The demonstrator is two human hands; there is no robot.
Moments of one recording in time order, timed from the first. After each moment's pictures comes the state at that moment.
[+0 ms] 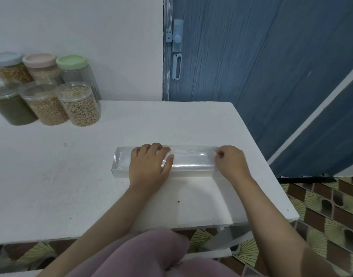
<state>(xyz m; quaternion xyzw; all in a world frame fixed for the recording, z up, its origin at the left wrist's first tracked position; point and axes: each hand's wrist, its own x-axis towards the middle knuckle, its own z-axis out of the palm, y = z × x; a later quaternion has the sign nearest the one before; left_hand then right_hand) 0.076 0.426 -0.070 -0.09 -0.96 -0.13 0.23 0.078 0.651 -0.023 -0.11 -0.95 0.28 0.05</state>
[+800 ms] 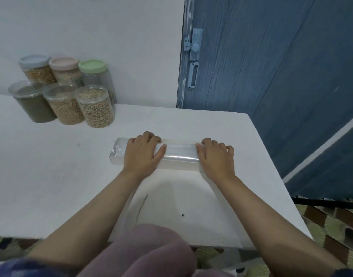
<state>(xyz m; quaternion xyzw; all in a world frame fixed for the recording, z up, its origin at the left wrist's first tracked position) 0.021 0.381 -0.063 -0.06 -0.97 -0.14 0.20 0.018 0.610 -0.047 0.04 -0.99 0.10 0.12</state>
